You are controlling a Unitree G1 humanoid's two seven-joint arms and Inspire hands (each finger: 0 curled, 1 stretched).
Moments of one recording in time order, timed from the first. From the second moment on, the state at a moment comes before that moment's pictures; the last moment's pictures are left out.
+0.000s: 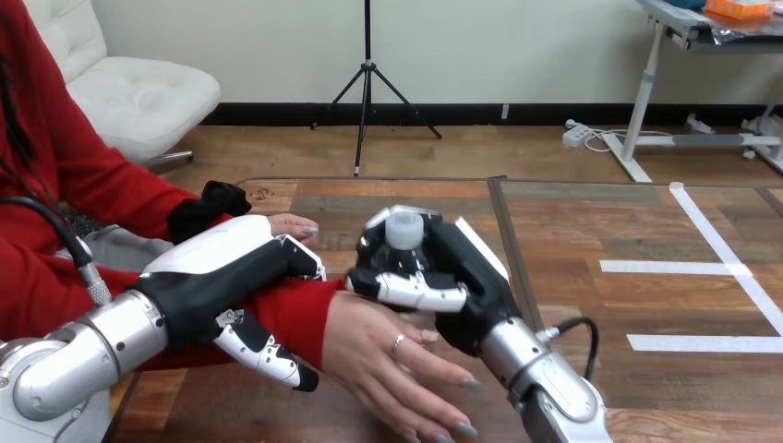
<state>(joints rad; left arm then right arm) -0.11 0.70 -0.08 -0.04 0.29 -0.30 -0.54 -0.38 0.03 0.04 0.78 0.22 -0.45 0.52</state>
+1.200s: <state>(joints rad) -0.12 0.70 -0.08 -0.03 0.29 -0.32 -0.54 -0.38 0.04 0.02 0.79 0.22 -0.50 0.58</state>
